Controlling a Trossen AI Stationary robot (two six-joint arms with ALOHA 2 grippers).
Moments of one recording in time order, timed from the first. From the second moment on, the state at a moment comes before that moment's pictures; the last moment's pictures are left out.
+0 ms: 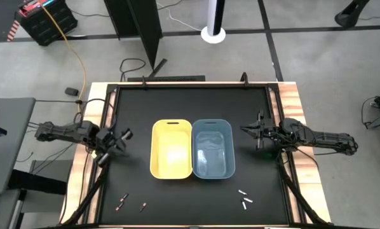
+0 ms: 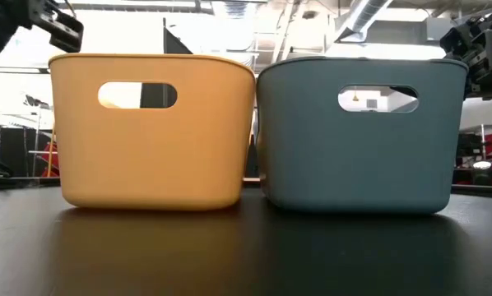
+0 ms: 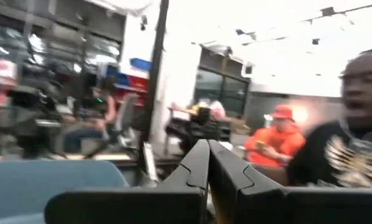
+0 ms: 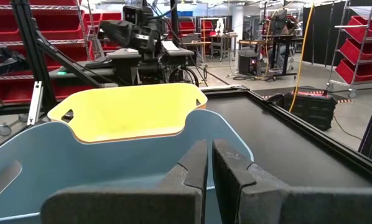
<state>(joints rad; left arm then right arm) -0.17 0.04 0.06 0.35 0.35 -0.27 -0.12 0.02 0.02 0.00 0.05 0.04</state>
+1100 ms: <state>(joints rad) -0.98 1.46 1.18 -0.78 -0.32 -1.10 -0.12 0.02 0.02 0.00 0.05 0.04</state>
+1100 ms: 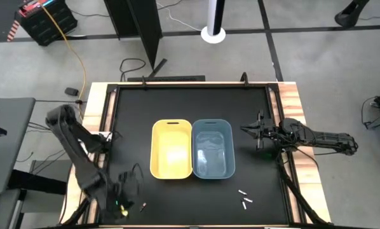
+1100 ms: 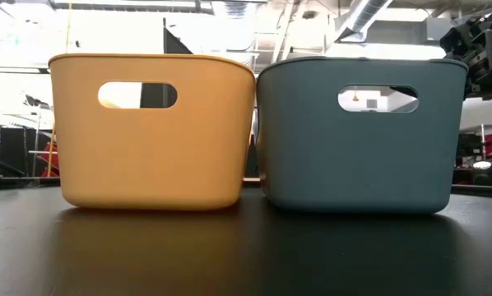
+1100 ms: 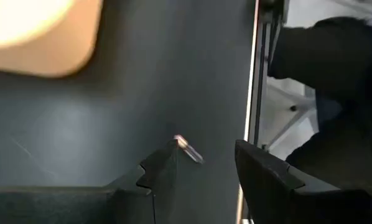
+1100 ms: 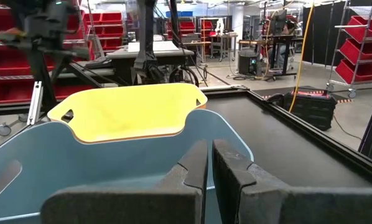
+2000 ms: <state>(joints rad) -1.01 1.86 1.24 -0.74 -0.24 -1.48 -0.12 0.02 0.01 0.06 0.05 0.04</state>
